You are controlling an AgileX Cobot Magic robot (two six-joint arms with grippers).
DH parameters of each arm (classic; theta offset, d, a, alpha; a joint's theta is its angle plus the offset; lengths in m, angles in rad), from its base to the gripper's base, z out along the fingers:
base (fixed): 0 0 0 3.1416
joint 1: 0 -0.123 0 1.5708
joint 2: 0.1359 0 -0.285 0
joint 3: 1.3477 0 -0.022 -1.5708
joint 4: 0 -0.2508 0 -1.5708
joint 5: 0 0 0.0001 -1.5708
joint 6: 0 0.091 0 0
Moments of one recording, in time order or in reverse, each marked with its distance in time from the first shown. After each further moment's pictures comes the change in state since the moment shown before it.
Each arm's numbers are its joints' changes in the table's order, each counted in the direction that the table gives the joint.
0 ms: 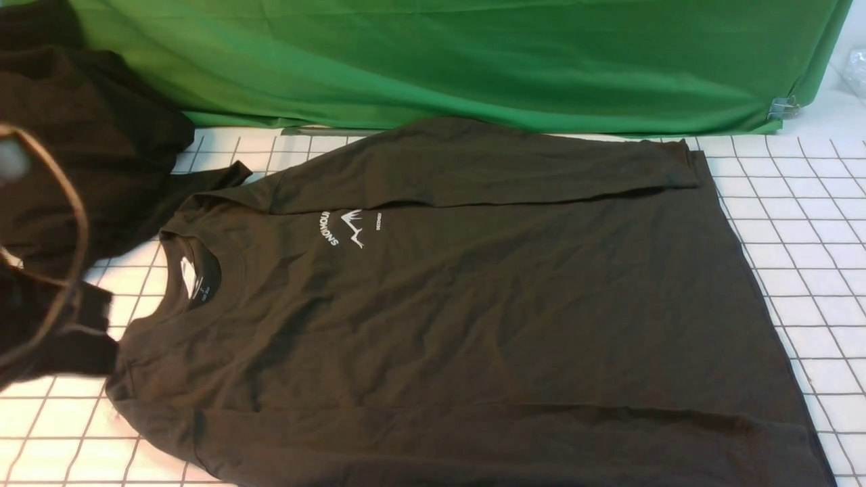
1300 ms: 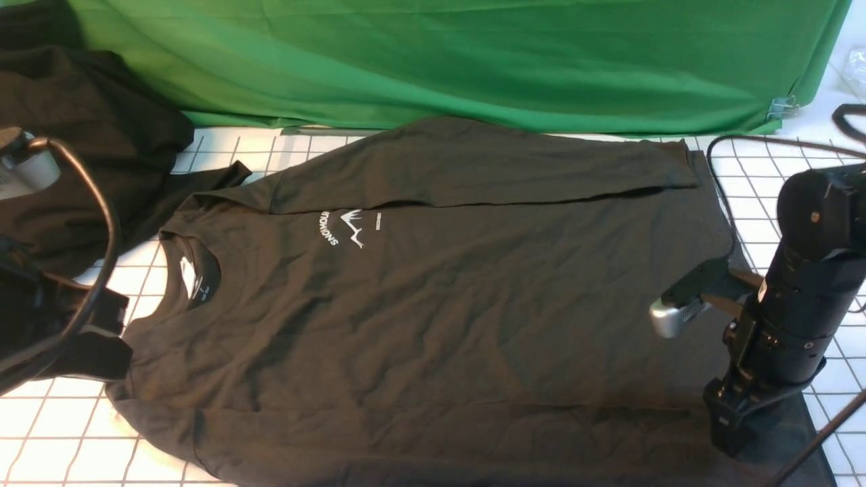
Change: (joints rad) right arm 0.156 0.849 -0.006 -0.077 0.163 -0.449; left arm 0.000 0.036 -0.002 0.014 0.009 0.042
